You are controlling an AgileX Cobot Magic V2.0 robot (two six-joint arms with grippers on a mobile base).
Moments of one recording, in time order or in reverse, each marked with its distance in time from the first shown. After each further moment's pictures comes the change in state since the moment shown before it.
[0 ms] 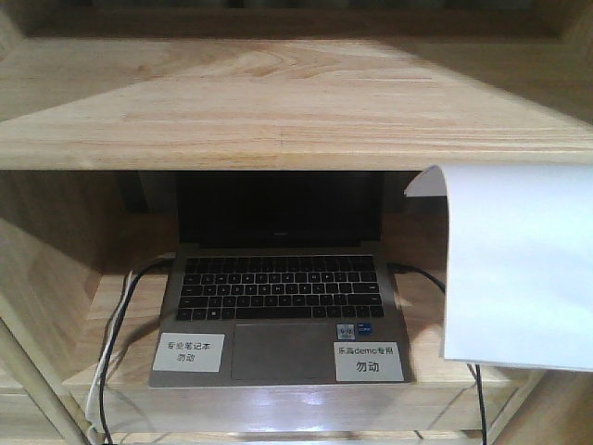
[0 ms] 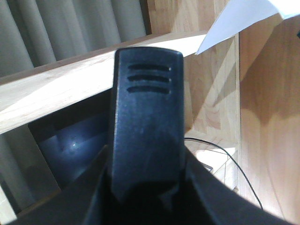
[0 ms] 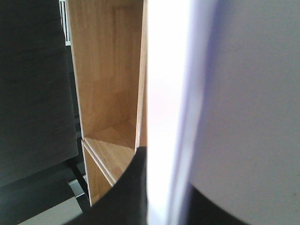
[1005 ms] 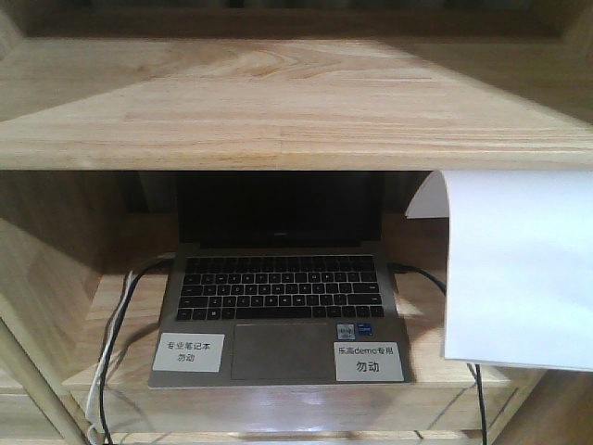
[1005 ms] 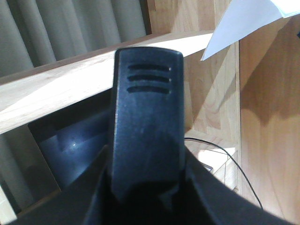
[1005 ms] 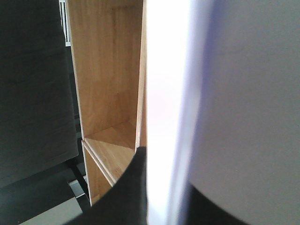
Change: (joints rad) left arm 0.000 0.000 0.000 0.000 0.000 0.000; right arm 0.000 0.000 0.000 0.001 0.001 0.001
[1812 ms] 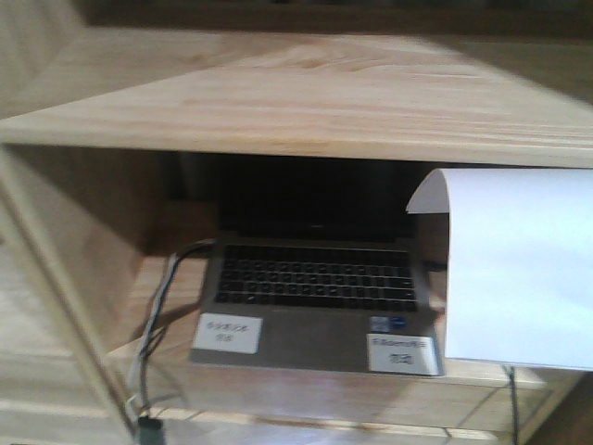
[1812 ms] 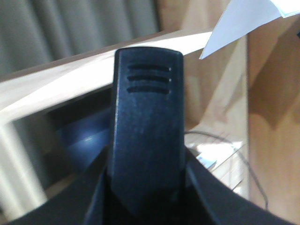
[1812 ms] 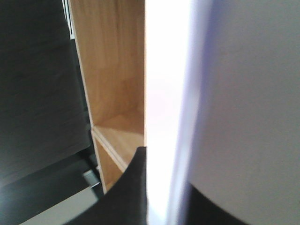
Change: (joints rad) left arm 0.000 0.000 0.000 0.000 0.000 0.000; right arm 0.000 0.000 0.000 0.000 0.000 0.000
